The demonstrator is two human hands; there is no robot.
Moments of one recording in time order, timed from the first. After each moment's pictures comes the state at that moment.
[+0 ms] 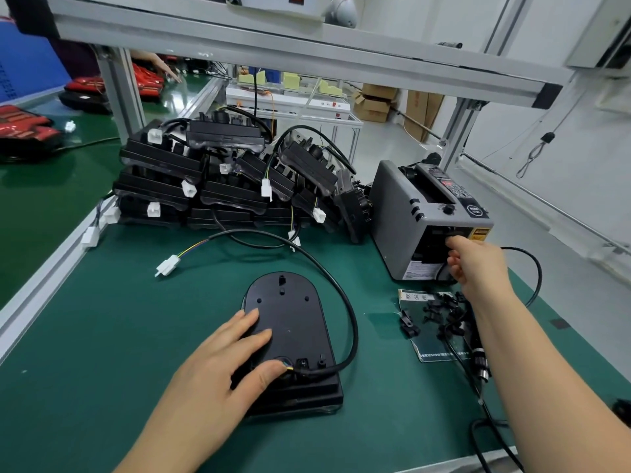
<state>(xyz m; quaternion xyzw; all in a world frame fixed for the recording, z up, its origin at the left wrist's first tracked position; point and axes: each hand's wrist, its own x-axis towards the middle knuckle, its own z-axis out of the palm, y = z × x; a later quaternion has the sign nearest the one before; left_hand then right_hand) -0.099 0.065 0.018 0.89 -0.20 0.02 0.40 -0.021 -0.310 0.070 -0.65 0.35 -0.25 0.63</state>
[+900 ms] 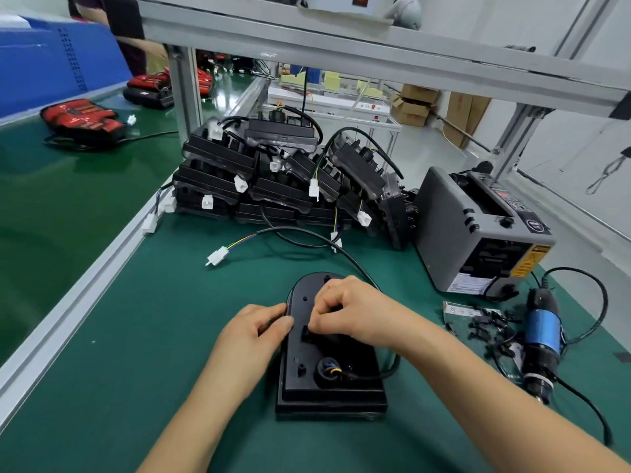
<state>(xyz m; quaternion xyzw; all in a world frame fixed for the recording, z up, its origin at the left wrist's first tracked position) -0.059 0.070 0.008 0.83 -0.03 0.01 0.55 -0.037 -0.106 0.065 -0.91 -0.14 0.12 0.36</state>
